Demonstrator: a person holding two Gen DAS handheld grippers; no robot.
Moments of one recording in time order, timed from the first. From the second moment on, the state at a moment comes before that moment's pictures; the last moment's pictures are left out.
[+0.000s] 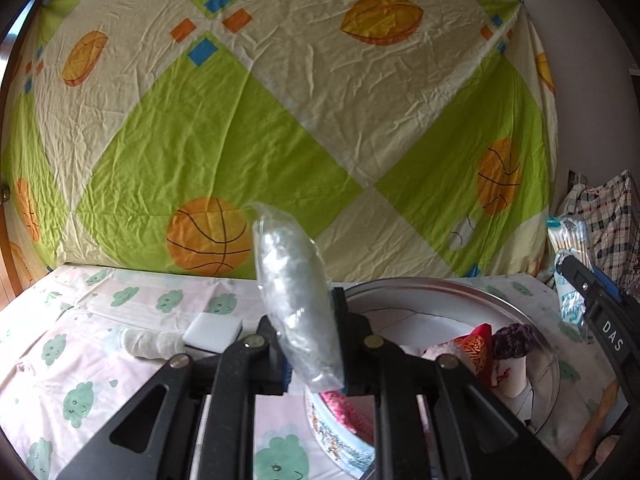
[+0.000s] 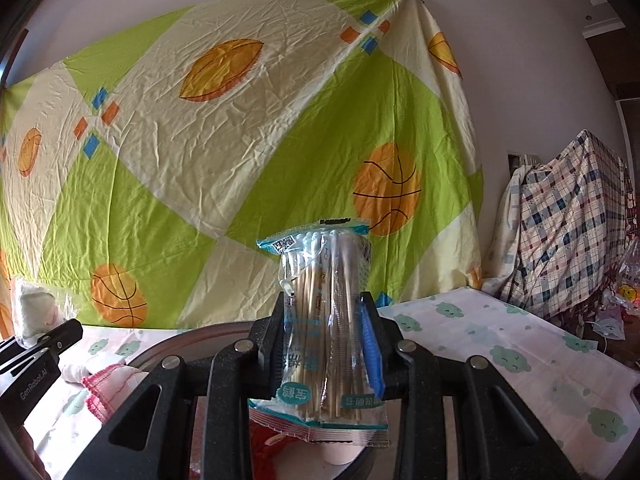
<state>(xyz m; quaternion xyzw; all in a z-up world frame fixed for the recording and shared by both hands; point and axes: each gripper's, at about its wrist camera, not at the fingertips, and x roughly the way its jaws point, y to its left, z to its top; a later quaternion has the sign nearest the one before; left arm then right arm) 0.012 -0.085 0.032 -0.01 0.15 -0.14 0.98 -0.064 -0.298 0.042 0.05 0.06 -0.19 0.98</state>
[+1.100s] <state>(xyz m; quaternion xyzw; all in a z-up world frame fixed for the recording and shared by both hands) 0.061 -0.203 0.011 0.07 0.31 -0.16 0.94 -0.008 -0.330 0.011 0.00 0.20 -0.16 0.97</state>
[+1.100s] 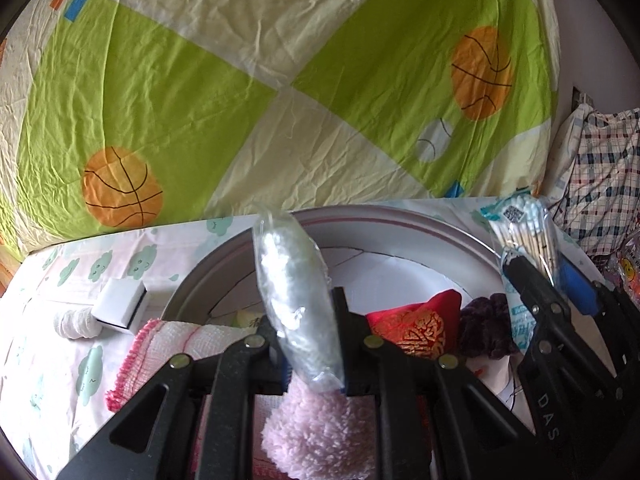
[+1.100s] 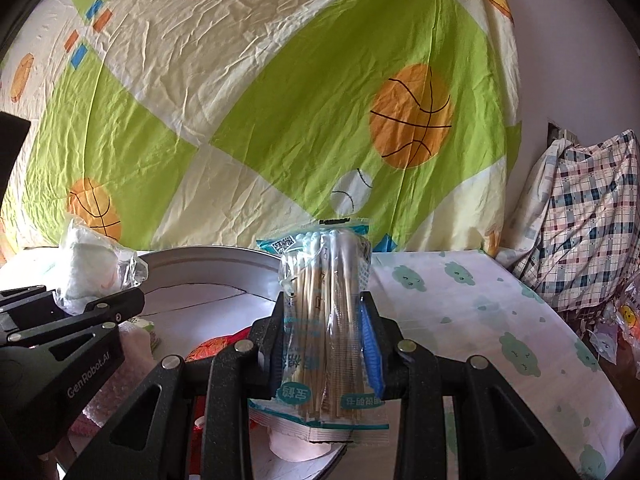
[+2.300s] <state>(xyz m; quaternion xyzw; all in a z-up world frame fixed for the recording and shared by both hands) 0.053 -0.164 0.027 -0.02 0.27 -0.10 0.96 -0.016 -0.348 0.020 0.07 0.15 -0.13 0.98</state>
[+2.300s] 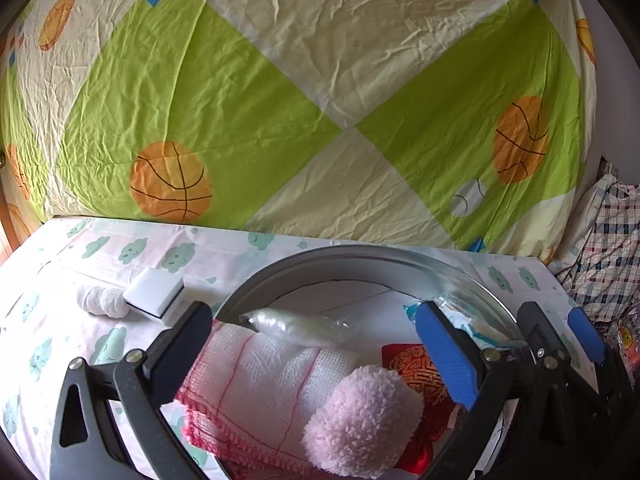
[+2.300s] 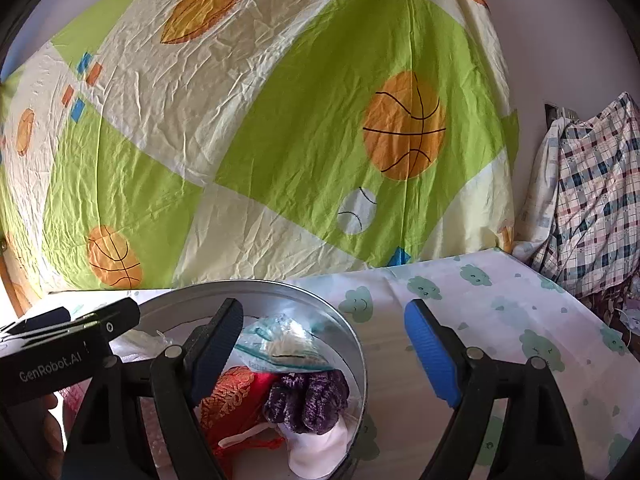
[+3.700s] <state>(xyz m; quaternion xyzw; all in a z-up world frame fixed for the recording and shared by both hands) 0.004 -0.177 0.018 0.01 0.14 -0.10 0.99 -0.051 -0.355 0.026 0.08 0.04 -0.23 0.97</state>
